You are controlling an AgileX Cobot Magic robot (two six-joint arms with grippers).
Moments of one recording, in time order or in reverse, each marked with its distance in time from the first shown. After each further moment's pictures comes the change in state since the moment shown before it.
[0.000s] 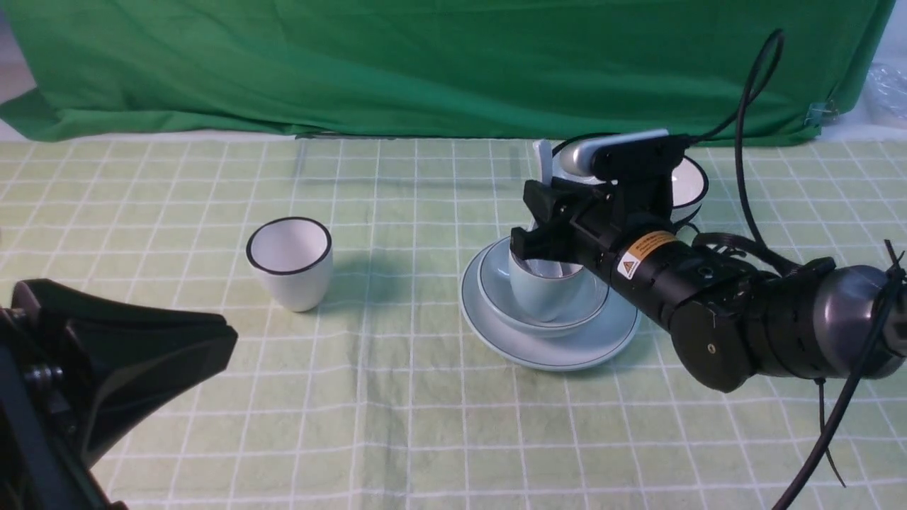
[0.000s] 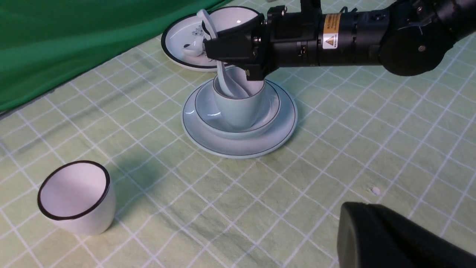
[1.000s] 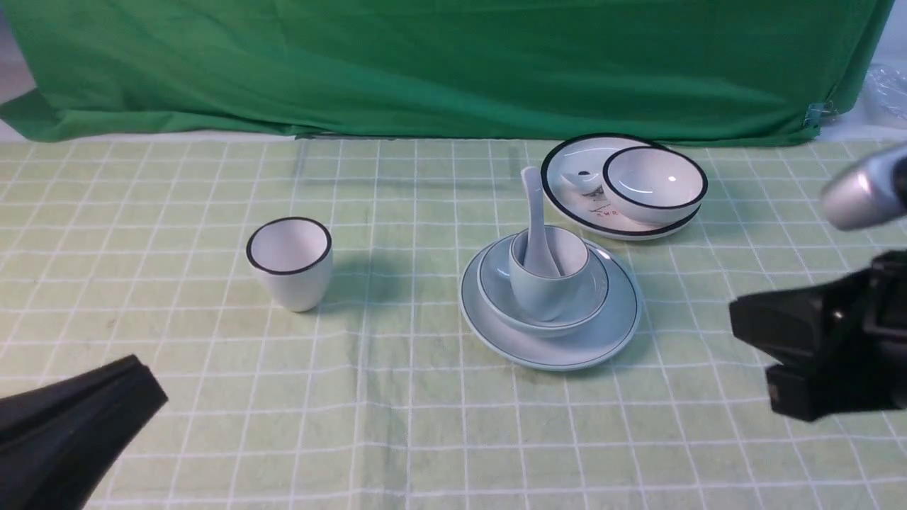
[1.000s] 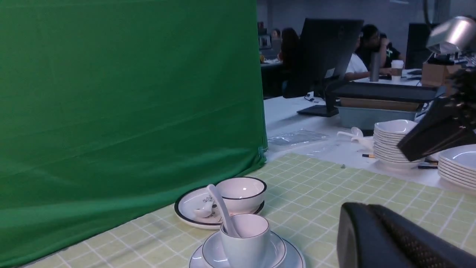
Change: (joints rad) right arm 0.065 -1.040 0.206 -0.002 1.244 -0.029; left arm 0.000 -0.422 0.560 -0.087 -0.721 0.100
